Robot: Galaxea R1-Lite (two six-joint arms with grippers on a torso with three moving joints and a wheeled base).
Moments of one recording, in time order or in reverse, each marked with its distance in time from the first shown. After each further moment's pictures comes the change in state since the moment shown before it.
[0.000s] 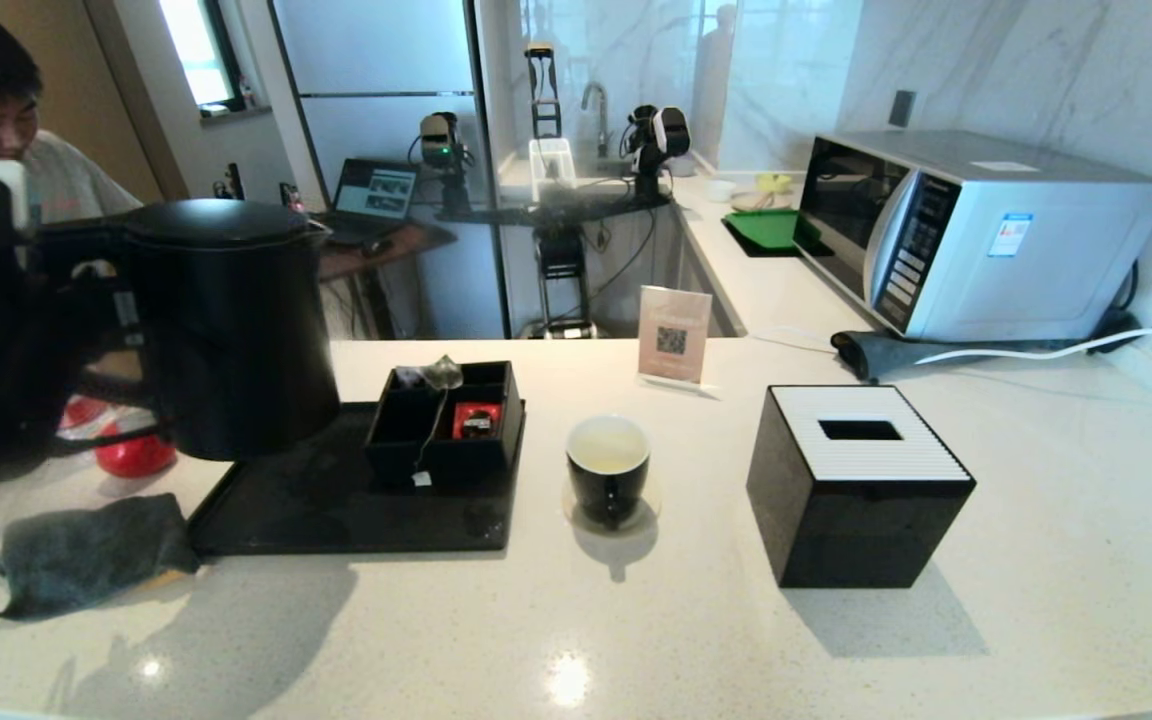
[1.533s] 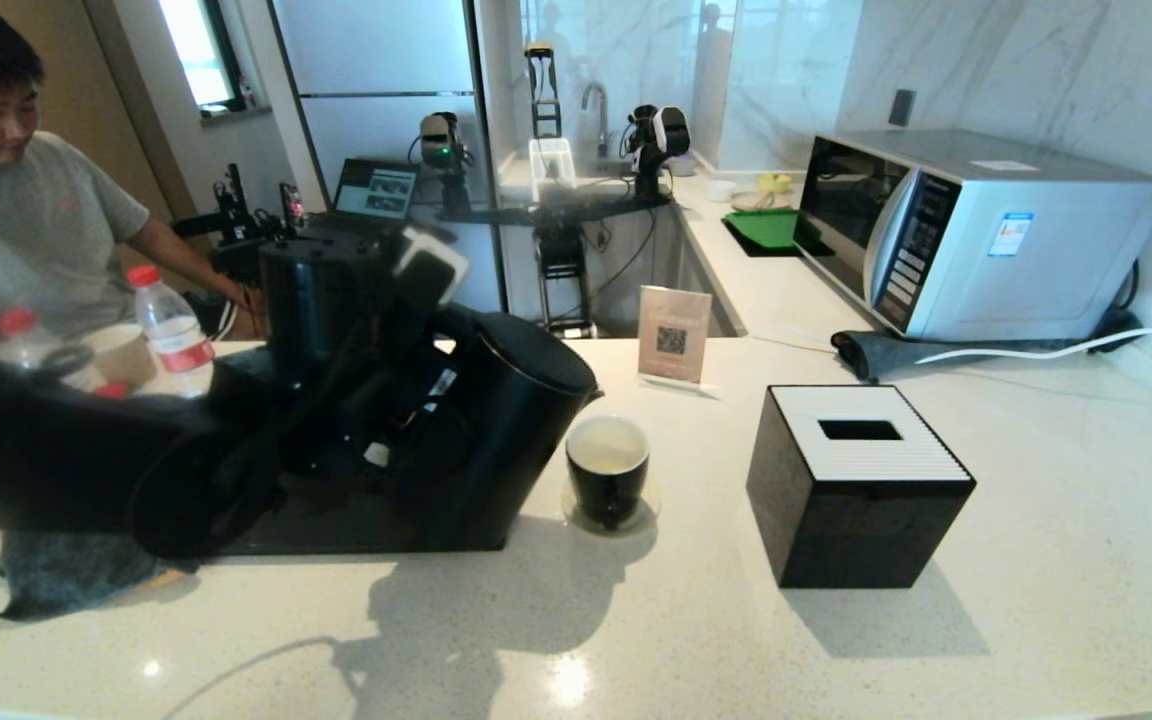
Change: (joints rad) left arm -0.519 0.251 -0.240 0.289 0.015 0.272; right arm 0.000 0.000 0.000 0.000 0.001 -0.001
